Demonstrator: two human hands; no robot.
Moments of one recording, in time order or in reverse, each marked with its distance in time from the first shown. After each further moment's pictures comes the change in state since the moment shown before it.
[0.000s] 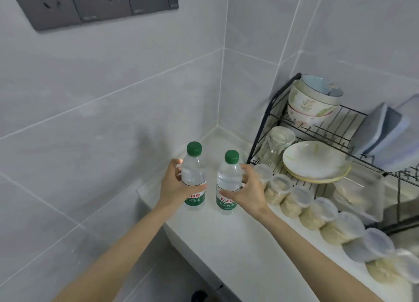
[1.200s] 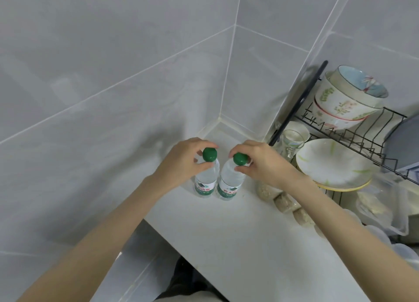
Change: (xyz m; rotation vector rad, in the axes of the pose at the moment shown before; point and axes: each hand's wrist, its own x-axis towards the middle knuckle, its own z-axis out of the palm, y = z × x) left_hand 0.114 0.041 -0.013 0.512 -0.399 0.456; right_hand 0.112 -0.054 -0.021 -0.693 -0.327 -0.428
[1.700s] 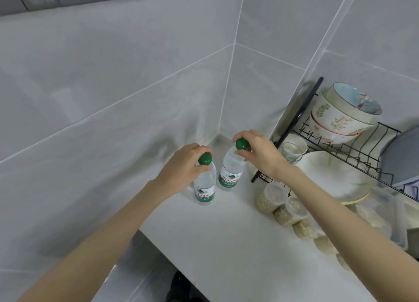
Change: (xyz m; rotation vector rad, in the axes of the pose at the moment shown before) left_hand 0.017 0.001 -0.007 0.124 -0.016 -0.015; right_hand 0.043 0.018 -0.016 0.088 0.104 0.116
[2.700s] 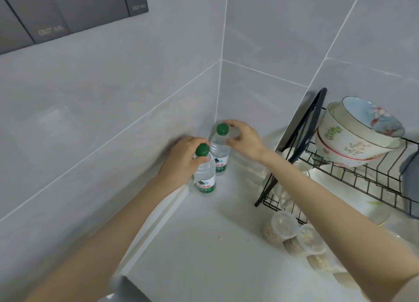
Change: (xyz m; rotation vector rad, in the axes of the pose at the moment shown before) left_hand 0.112 -0.020 -0.014 0.043 0.094 0.020; right_hand 0.122 0.035 -0.002 0.247 0.121 0.226
